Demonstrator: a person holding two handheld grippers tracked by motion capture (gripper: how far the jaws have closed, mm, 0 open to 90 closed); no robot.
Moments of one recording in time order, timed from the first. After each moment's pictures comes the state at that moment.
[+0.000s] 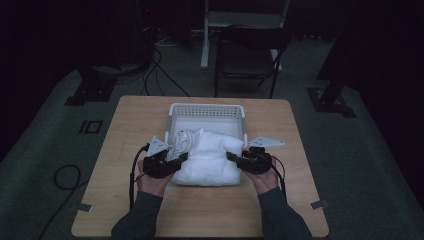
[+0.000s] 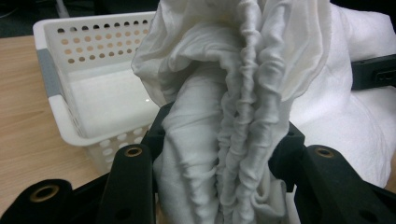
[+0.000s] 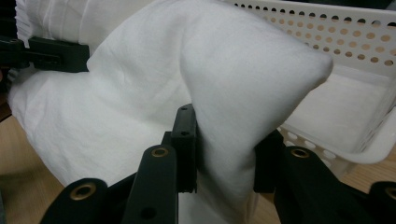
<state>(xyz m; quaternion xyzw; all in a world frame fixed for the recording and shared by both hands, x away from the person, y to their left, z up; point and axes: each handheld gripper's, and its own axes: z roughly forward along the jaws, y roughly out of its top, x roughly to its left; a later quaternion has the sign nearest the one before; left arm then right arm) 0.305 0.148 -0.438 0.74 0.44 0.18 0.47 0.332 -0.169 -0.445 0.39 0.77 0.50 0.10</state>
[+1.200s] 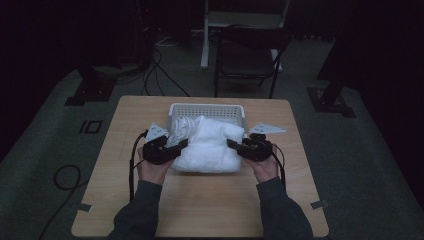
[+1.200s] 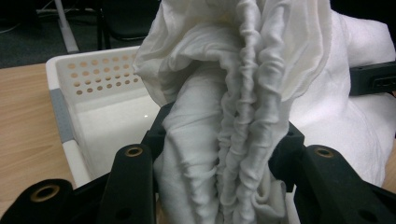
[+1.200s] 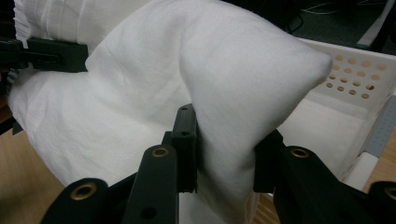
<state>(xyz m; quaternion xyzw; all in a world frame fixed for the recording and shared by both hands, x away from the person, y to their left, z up) 0.332 0.150 -0.417 0.73 0.44 0.19 0.49 0.357 -0.168 -0.421 0.39 0.76 0.50 0.12</state>
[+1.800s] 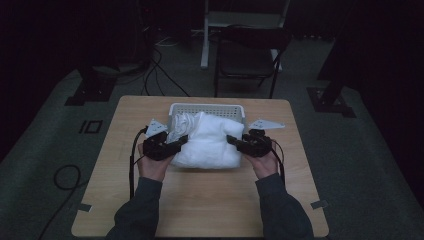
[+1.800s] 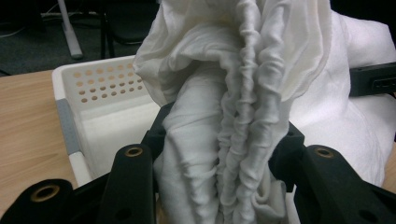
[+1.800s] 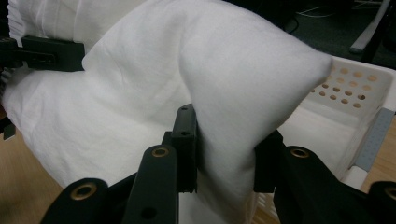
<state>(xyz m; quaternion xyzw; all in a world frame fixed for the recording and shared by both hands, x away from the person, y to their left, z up) 0.341 0.150 -0.410 0.73 0.44 0.19 0.49 0.366 -0.165 -0.413 0.38 0.77 0.50 0.13</state>
